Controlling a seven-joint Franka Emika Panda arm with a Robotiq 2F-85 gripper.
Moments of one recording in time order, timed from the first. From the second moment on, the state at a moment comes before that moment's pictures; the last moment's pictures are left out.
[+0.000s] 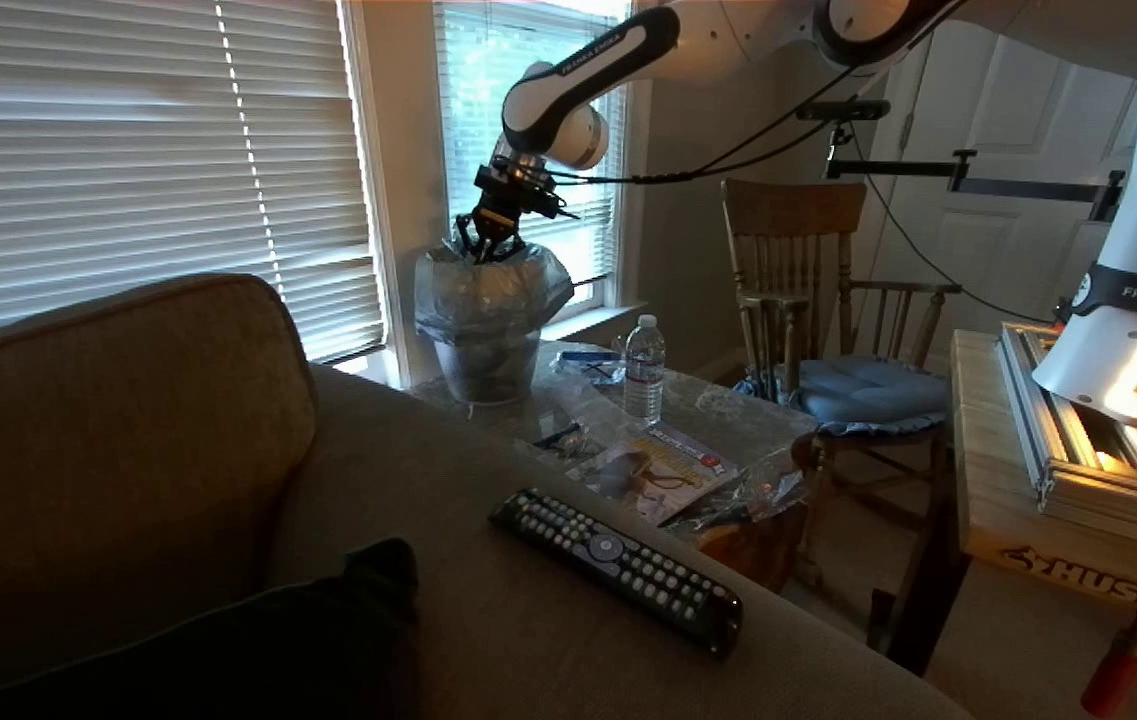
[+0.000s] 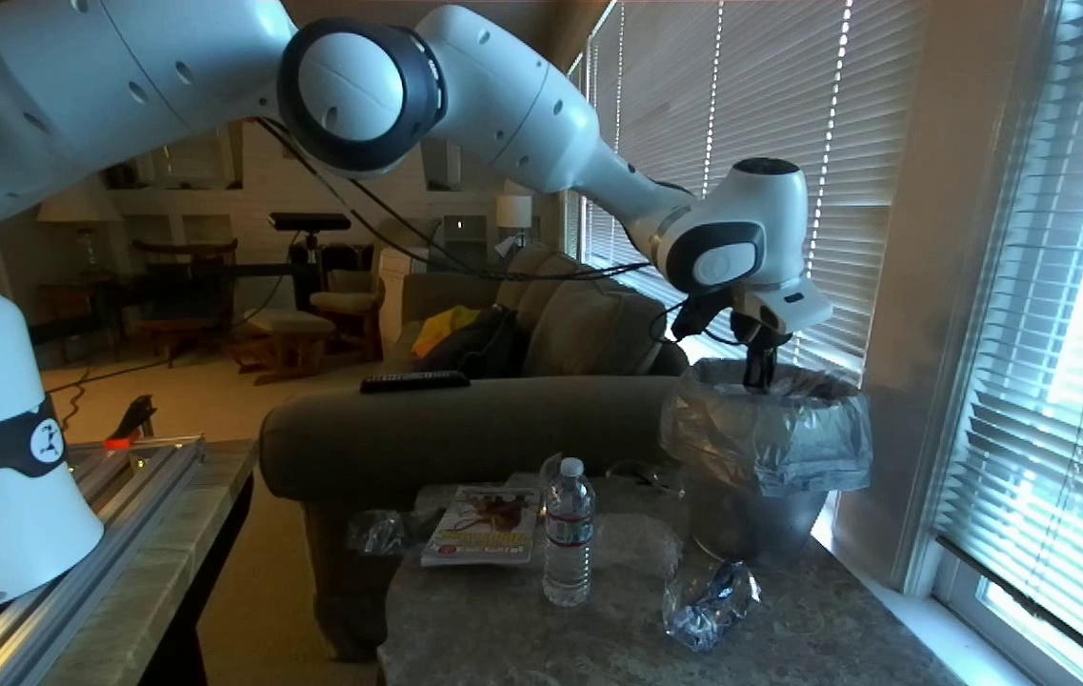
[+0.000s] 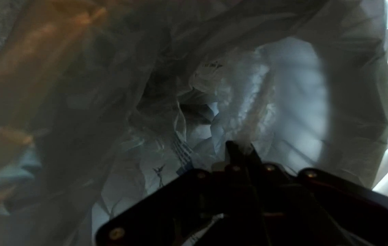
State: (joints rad) arm 0.08 1.15 -0.02 -0.94 0.31 2.43 0.71
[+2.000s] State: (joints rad) arm 0.00 0.70 -0.08 -1.53 0.20 2.44 0.34
